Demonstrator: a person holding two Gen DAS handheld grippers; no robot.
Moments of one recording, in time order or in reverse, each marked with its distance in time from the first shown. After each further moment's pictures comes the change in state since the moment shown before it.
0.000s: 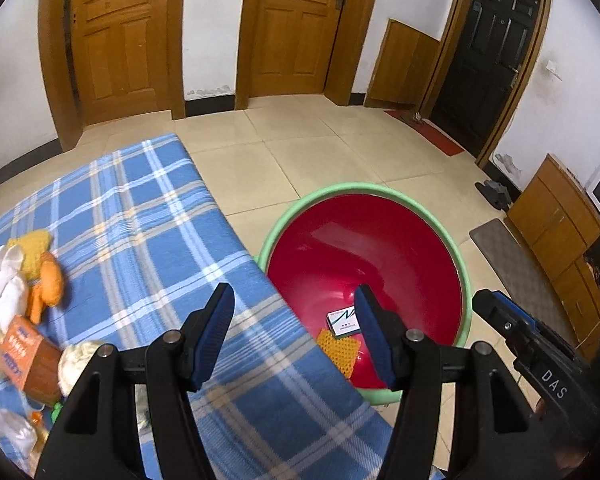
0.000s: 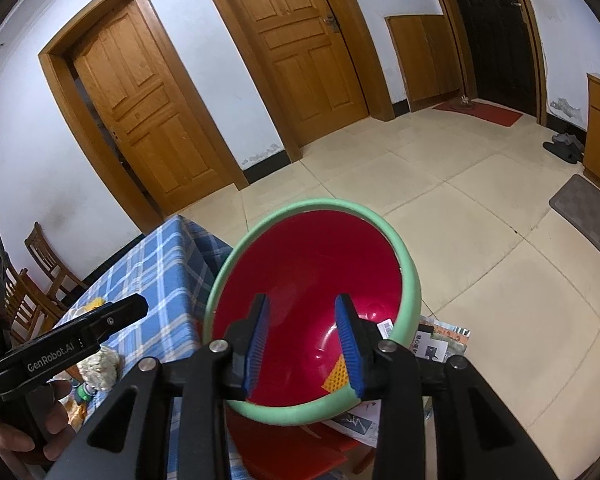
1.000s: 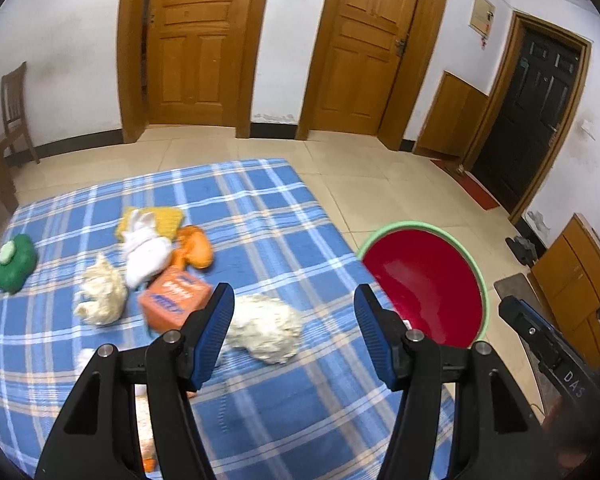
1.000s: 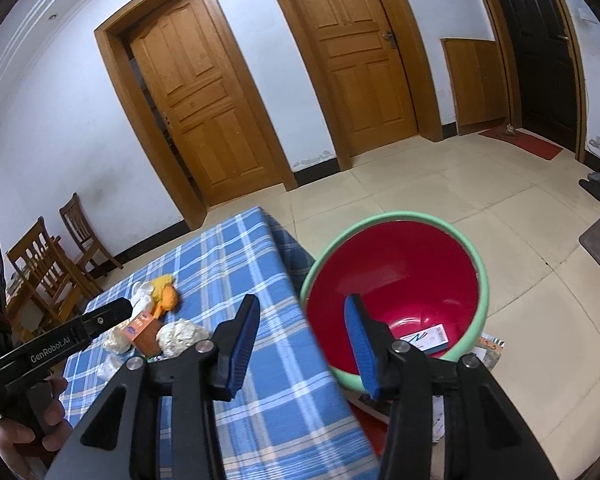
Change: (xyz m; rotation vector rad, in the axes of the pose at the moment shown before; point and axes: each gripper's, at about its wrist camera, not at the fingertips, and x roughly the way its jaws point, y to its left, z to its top) left arm -0.107 0.082 -0.035 -0.168 -0.132 0.133; right arm -0.043 0.090 -0.013 -0.134 -0.018 0.123
